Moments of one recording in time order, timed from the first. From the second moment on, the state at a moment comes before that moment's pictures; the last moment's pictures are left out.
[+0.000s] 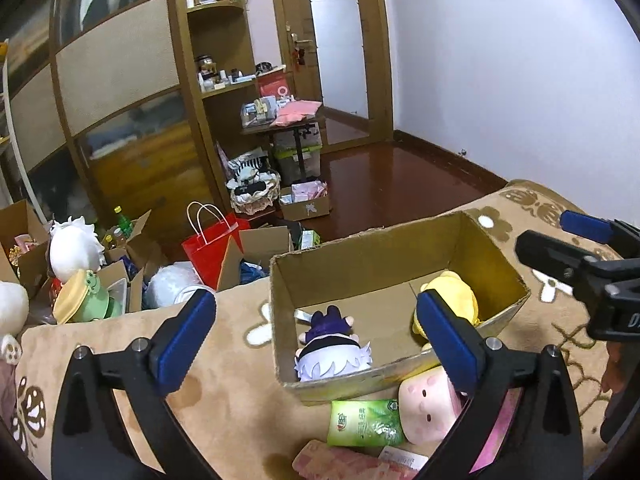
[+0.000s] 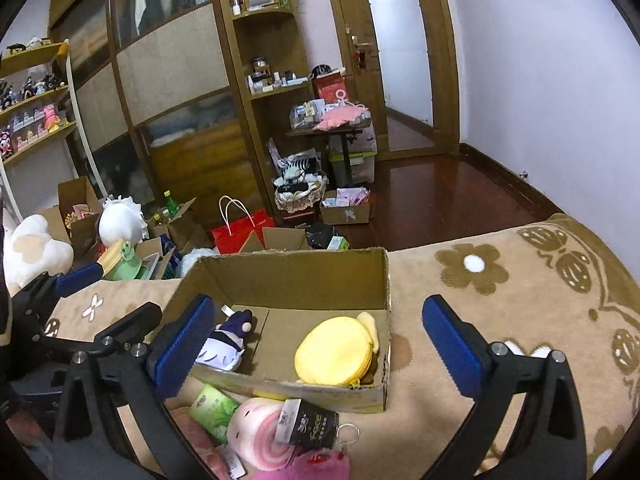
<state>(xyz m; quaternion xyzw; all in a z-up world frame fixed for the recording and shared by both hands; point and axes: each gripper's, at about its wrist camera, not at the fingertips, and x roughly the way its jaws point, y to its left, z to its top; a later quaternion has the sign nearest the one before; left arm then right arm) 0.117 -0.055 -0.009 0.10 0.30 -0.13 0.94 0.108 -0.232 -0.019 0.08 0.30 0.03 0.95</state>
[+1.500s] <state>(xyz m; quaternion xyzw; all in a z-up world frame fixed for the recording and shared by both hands) 0.089 -0.040 -0.065 0.12 0.40 -0.12 0.90 0.069 -0.227 -0.063 0.10 0.34 0.01 0.93</state>
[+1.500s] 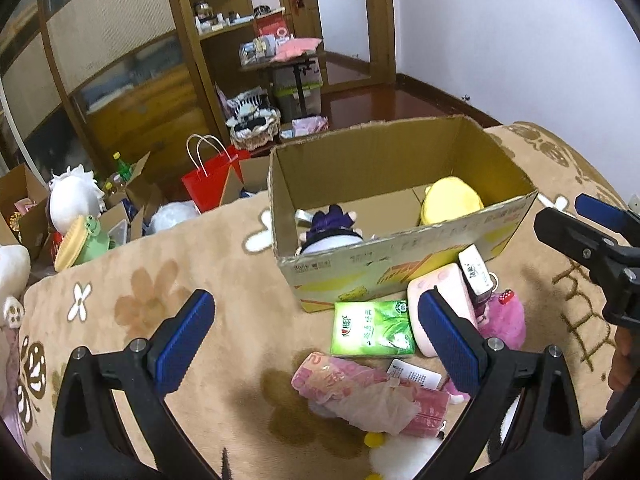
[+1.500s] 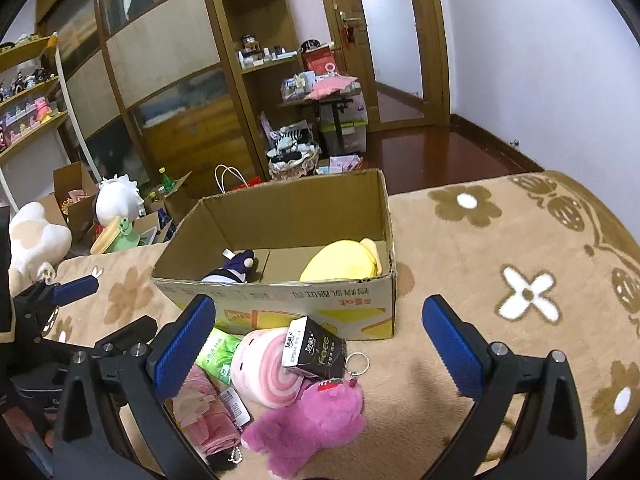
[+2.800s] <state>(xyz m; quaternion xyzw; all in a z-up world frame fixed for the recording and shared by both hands) 0.120 -0.064 -0.144 0.15 0.49 -0.15 0.85 0.108 -0.240 -0.138 0.13 0.42 0.02 0.90</state>
